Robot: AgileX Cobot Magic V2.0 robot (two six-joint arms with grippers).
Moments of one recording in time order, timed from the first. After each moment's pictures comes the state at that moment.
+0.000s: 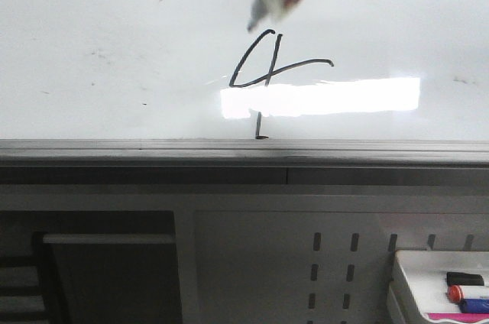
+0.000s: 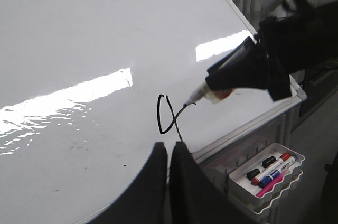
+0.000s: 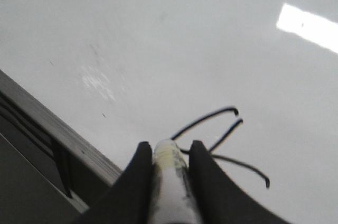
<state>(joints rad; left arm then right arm) -0.27 0.09 -0.37 -0.98 0.59 0.95 1.04 1.17 -0.83 1.85 -0.55 -1.93</state>
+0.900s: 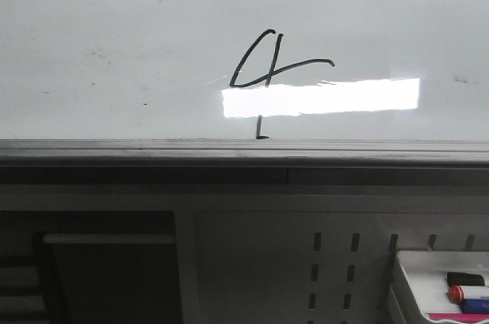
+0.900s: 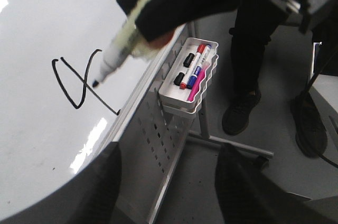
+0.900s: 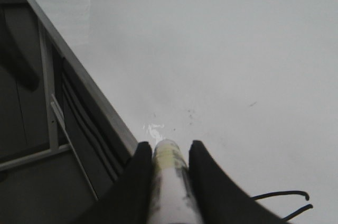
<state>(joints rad) -0.53 0.75 -0.85 -0.69 0.89 1.01 1.05 1.03 -0.77 1.85 -0.23 -2.12</state>
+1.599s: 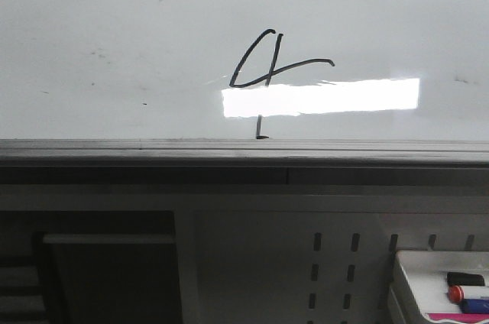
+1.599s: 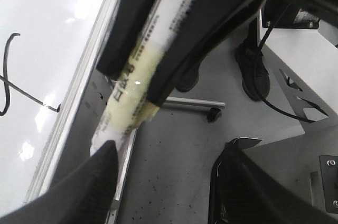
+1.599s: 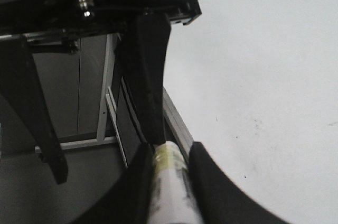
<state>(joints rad) -0.63 1.00 -0.96 -0.67 1.01 1.07 1.05 1.03 -0.72 1.82 -0.02 -2.16</state>
